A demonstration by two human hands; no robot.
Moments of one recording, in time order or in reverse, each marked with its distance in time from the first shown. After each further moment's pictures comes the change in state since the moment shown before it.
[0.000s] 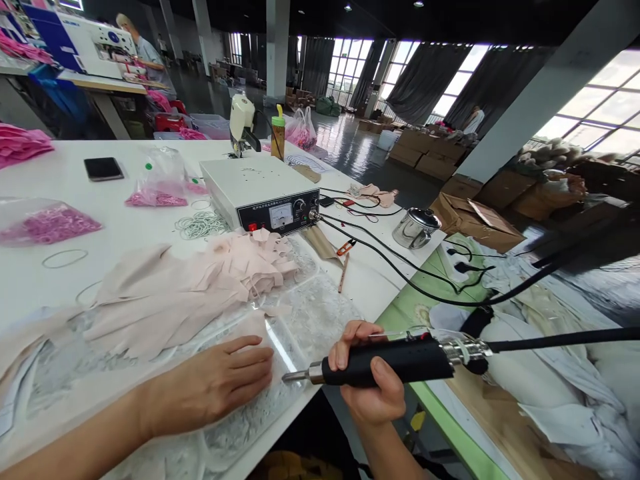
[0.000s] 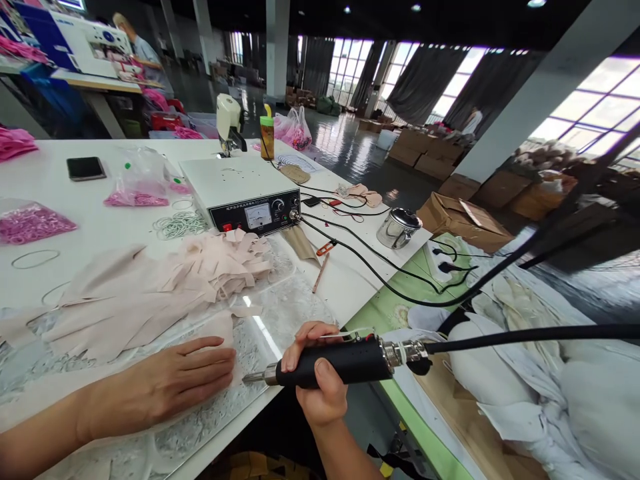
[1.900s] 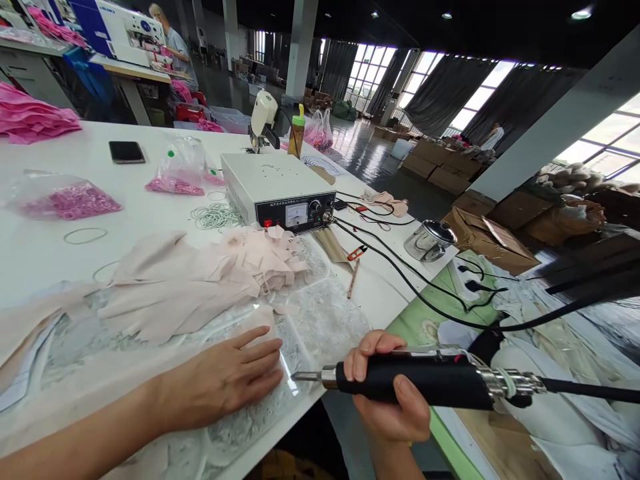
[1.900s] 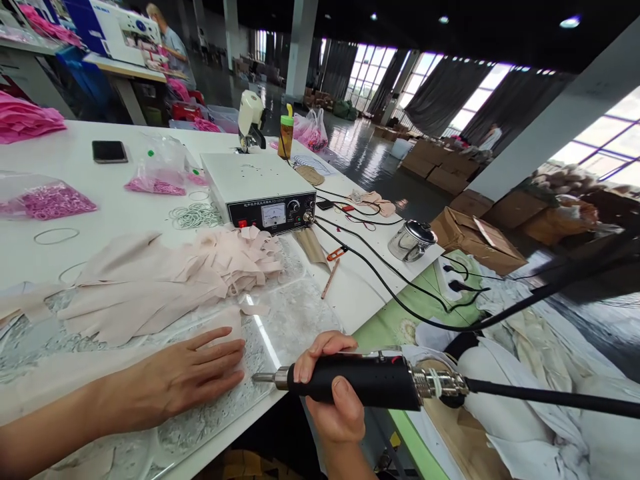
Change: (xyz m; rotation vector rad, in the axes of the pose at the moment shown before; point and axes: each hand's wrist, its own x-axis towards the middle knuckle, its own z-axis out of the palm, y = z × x) left_hand -0.003 0.007 0.005 0.056 -0.038 -0.064; right_hand 0.001 -0.015 0.006 -0.074 -0.024 0.018
